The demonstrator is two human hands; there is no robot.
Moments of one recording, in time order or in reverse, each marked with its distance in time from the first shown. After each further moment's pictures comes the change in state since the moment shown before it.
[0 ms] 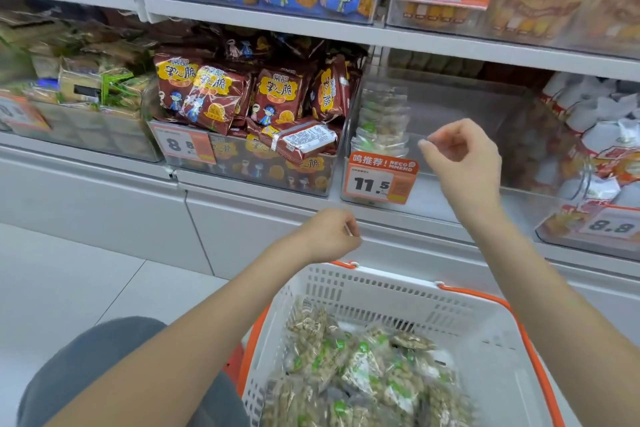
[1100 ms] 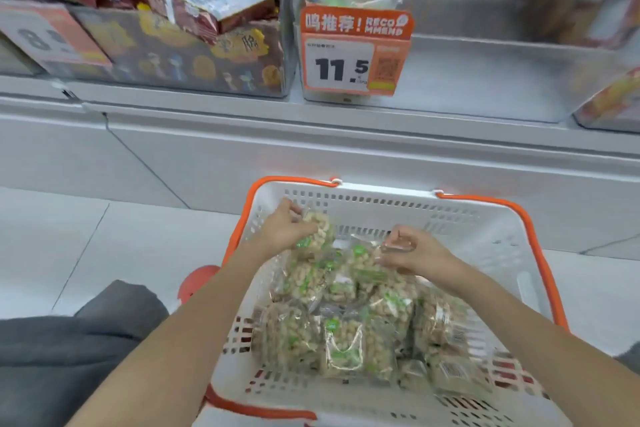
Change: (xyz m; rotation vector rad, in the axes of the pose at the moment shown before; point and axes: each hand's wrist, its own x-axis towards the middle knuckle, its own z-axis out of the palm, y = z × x) left_hand 0.034 -0.143 0.138 -0.411 -0.068 -0.441; right_hand -0.174 0.208 0.023 0.140 -0.877 0.808
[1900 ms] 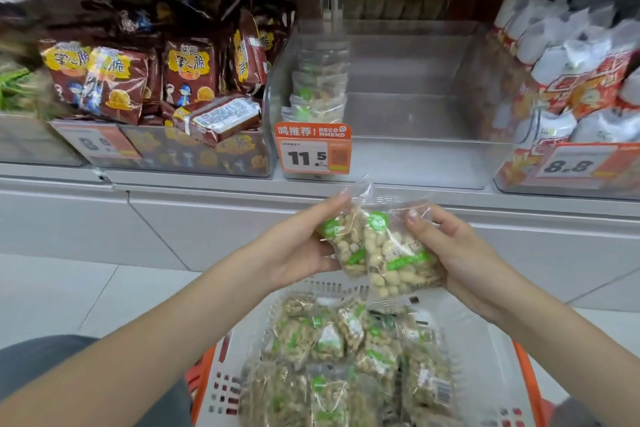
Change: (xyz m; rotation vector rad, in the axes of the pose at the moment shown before) left_hand -0.129 0.174 -0.006 -0.767 -0.422 0.070; right_hand -0.121 -0.132 -0.055 0.563 0.047 -0.340
